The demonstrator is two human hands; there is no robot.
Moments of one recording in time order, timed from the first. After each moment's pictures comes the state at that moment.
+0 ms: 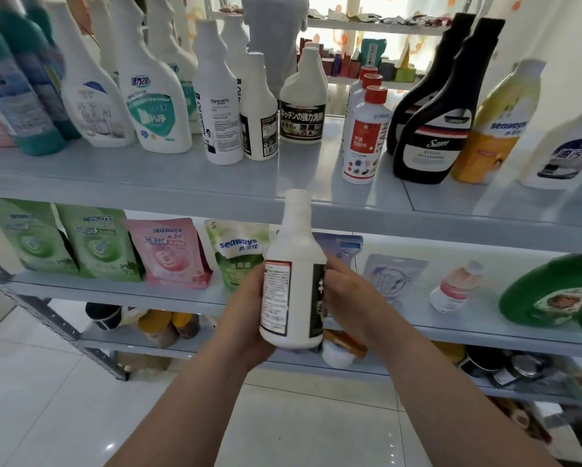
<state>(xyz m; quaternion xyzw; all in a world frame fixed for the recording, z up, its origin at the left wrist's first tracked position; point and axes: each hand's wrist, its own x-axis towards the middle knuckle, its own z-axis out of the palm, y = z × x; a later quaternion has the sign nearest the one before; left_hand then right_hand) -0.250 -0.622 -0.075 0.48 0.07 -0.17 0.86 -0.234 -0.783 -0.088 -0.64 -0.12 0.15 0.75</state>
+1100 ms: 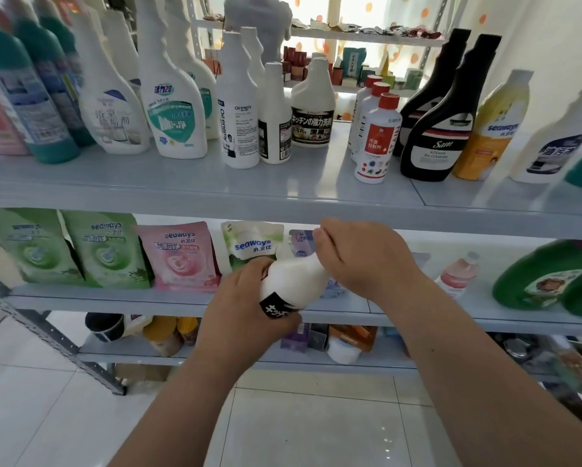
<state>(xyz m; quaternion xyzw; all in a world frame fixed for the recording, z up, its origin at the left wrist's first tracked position) -0.261 -0.538 -0.098 0.91 -0.13 0.11 0.38 -0.238 -0.740 -0.013 -0.97 -0.13 -0.16 0.08</state>
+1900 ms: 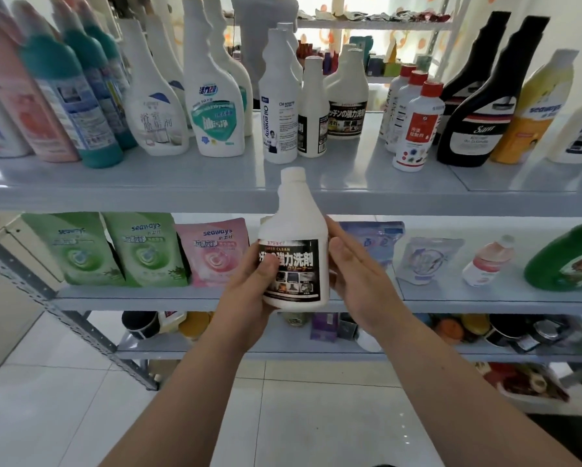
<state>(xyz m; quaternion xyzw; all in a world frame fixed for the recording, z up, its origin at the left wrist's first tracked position) -0.241 -0.469 -0.093 0.50 -0.07 -0.12 0.85 -0.264 -0.643 -0.061 -0.64 -0.10 -0.02 0.76</state>
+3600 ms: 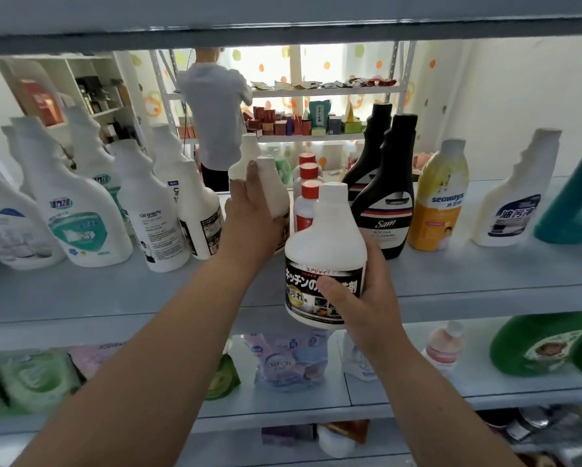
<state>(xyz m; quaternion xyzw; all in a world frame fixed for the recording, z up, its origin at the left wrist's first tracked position) -0.006 -0.697 0.032 0.90 -0.17 0.25 0.32 -0.153 -0.846 -0.019 -0.66 -0.09 -0.24 0.71</state>
